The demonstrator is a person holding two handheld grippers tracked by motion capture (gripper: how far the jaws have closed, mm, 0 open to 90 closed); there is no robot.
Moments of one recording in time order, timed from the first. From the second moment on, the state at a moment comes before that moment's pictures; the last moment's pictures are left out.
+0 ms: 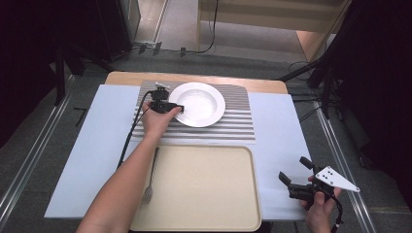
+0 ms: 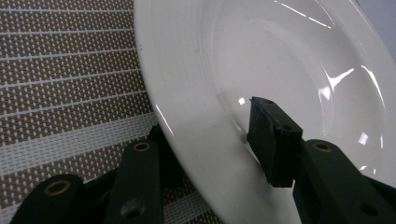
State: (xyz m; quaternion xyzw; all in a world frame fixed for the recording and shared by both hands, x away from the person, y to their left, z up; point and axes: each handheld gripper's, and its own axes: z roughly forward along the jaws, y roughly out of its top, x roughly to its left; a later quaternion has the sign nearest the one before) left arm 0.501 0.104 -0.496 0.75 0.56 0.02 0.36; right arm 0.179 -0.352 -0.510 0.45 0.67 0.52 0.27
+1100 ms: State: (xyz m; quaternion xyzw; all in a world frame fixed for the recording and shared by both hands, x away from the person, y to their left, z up) left arm 0.492 0.092 -0.473 0.71 0.55 0.00 0.43; right arm 0.180 -0.353 -0.511 0.46 0.67 0.52 0.28
